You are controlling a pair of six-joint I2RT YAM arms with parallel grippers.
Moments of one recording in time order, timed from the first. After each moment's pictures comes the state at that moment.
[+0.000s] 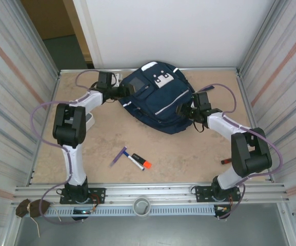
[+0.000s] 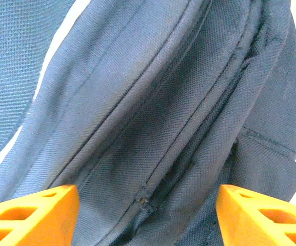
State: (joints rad) left arm -0.22 2.09 1.52 -0.17 0.48 -0.46; right arm 0.28 1.57 0.92 -0.20 -0.07 0.54
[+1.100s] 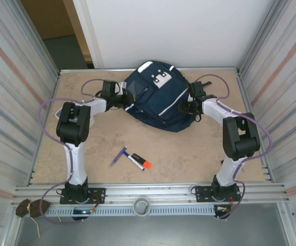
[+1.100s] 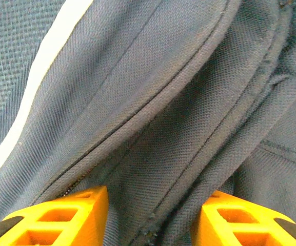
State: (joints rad) left arm -0.25 2.08 1.31 0.05 0.55 -0.50; right arm 0.26 1.81 1.24 -0.45 -0.04 0.37
